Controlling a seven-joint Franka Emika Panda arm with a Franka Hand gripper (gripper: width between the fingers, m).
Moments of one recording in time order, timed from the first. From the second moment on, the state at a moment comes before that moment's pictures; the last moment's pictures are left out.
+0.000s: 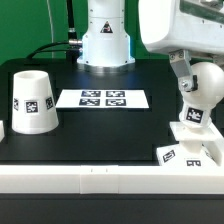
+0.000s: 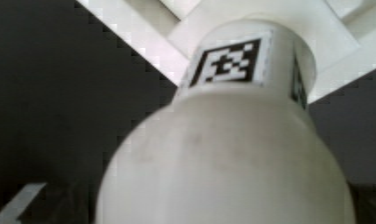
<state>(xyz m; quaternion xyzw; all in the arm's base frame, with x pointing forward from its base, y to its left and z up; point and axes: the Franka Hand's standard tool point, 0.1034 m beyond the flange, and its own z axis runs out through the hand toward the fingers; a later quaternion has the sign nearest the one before) 0.641 0.096 0.128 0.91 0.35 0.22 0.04</state>
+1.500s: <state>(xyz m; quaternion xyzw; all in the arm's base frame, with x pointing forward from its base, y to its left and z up) 0.617 0.104 0.149 0.94 0.33 -0.05 0.03</state>
